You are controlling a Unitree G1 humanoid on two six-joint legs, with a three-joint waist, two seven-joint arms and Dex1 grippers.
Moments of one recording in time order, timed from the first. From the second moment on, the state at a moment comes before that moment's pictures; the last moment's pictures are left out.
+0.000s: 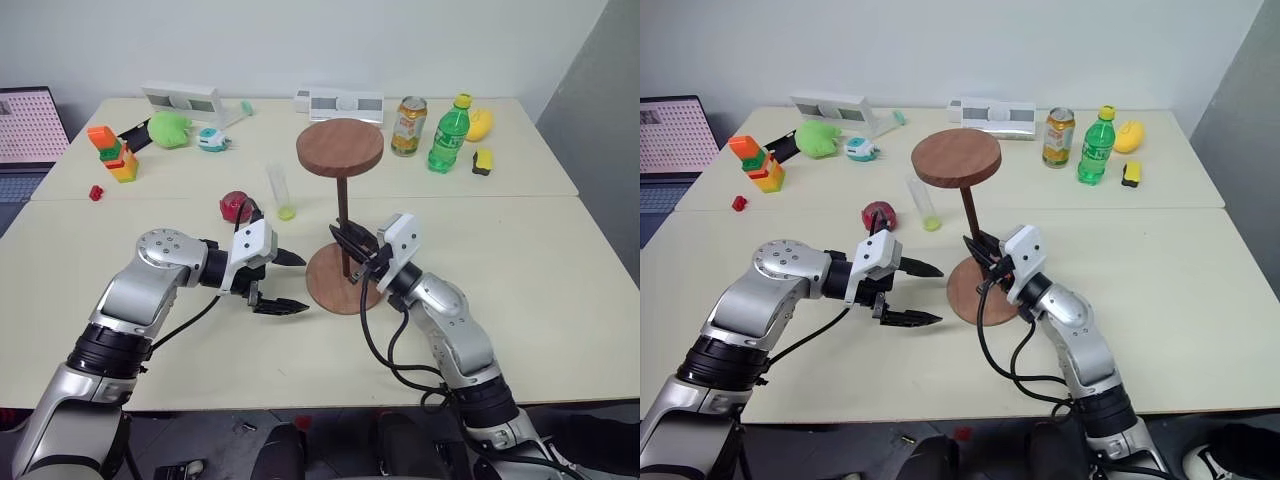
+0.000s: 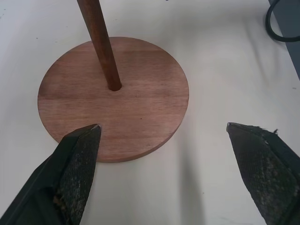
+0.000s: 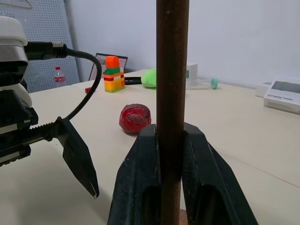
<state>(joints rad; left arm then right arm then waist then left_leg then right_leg) -0.55 0.77 -0.19 0.02 -0.29 0.39 -1.33 -0.37 -0.07 0.23 -0.09 0.16 0.11 0.48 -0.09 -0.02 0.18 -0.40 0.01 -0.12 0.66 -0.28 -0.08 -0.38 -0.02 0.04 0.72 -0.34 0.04</state>
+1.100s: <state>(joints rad) -0.55 0.73 -0.19 0.02 -0.28 0.39 -1.28 -0.29 -0.16 0.24 -0.05 0.14 0.19 0.51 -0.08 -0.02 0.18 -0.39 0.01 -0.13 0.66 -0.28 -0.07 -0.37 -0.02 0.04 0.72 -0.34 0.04</state>
